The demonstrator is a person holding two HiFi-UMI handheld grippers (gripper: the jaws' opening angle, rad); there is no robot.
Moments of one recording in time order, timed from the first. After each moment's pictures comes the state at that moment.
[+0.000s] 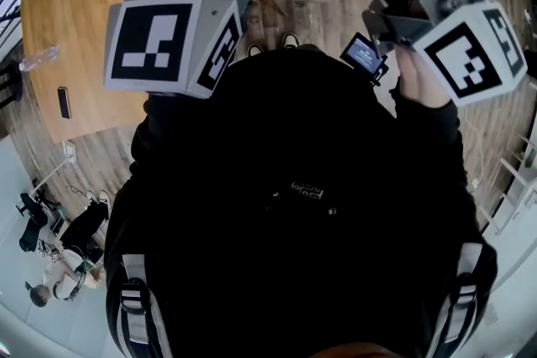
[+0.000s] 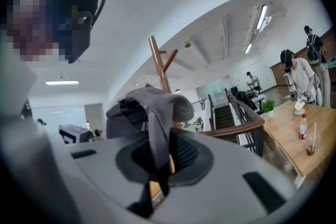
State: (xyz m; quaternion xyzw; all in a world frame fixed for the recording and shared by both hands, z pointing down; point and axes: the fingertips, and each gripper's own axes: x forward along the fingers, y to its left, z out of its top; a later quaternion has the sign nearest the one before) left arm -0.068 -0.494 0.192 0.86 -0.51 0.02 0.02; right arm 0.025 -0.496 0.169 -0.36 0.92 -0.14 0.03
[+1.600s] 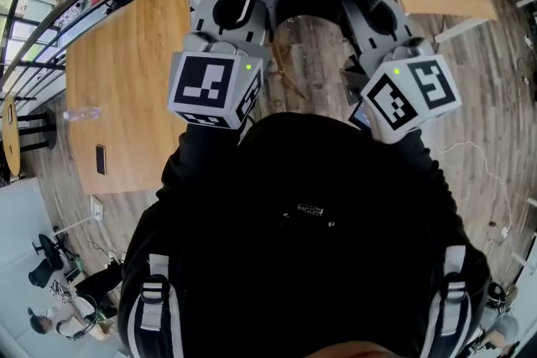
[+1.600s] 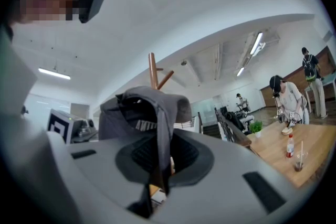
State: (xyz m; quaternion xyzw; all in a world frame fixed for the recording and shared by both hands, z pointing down) left arm -0.039 -0.503 0.152 0.88 -0.48 0.02 -0.05; right arm 0.053 -0.491 0.149 -0.45 0.89 -0.07 0.08
